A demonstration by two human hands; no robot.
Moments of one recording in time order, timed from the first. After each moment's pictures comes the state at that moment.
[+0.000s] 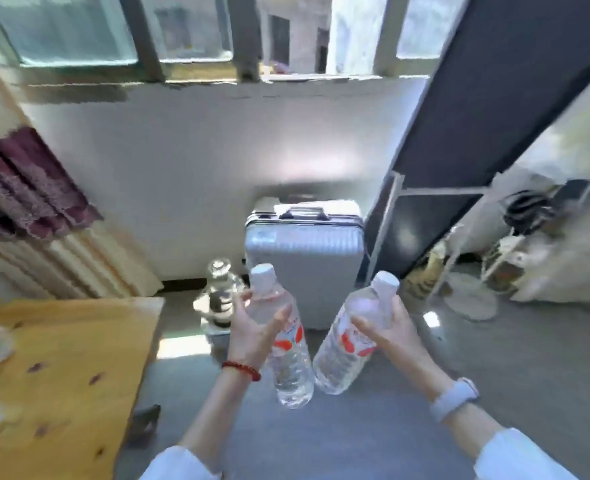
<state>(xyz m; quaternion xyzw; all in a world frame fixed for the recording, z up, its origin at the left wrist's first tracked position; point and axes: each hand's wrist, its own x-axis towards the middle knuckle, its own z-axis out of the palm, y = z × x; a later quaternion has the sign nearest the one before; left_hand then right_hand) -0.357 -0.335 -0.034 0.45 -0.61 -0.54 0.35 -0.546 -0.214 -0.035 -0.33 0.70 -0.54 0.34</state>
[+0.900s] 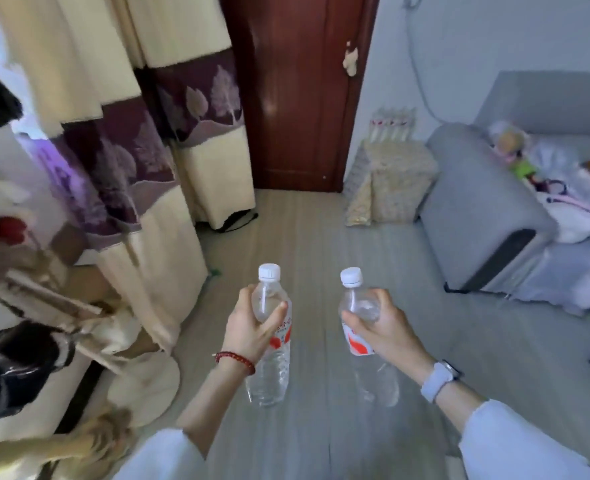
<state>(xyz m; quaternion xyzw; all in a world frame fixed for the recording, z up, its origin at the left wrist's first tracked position) -1.170 0.103 -0.044 -0.12 -0.84 -0.53 -0.05 -1.069 0.310 -0.021 0.23 0.86 -0.45 -0.08</state>
